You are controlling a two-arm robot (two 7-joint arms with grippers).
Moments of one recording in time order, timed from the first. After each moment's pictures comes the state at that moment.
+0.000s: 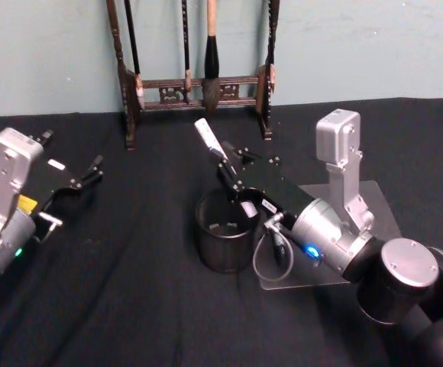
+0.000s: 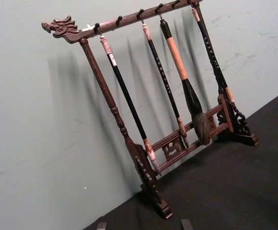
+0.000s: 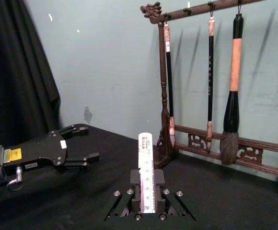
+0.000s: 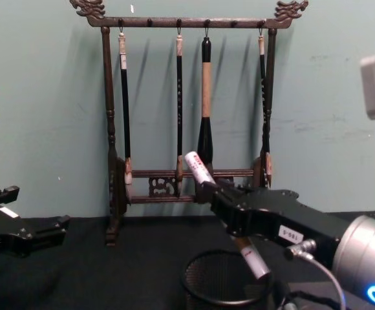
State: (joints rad) left arm -0.20 0.60 0.45 -1.41 -0.25 -0.12 0.03; right arm 0.18 0.22 -0.41 -1.47 0.37 -0.05 0.37
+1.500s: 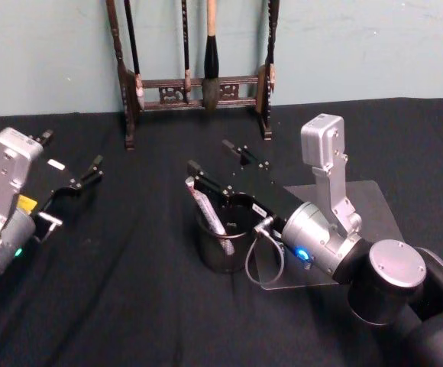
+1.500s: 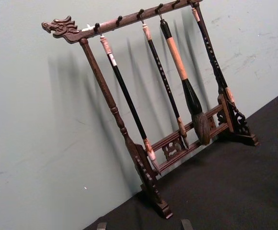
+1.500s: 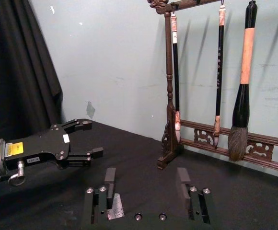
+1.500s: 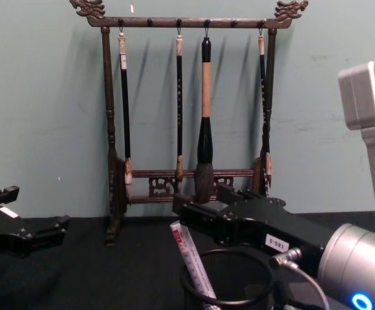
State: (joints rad) left arm -0.20 0.60 0.45 -1.41 -0.25 -0.12 0.03; right arm 0.20 0.20 -0.43 -1.44 0.35 -0.05 0.37
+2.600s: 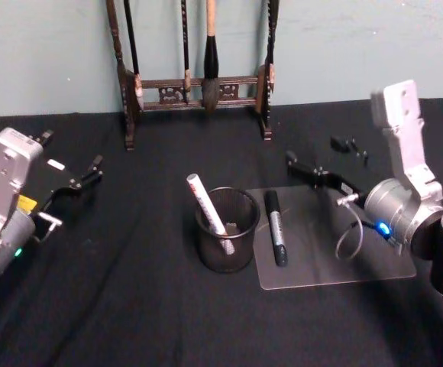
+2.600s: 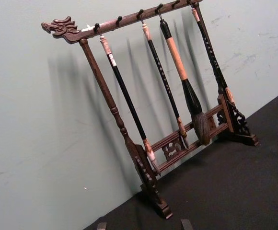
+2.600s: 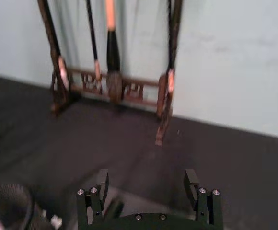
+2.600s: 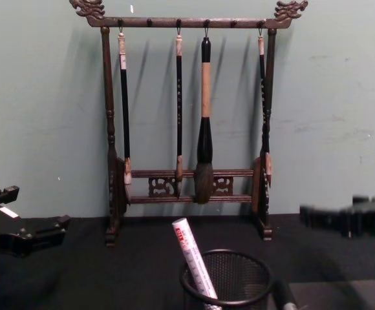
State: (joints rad) left arm -0.20 0.60 0.45 -1.41 -0.25 -0.12 0.03; right arm 0.15 0.31 -0.26 -1.62 0.28 0.37 0.15
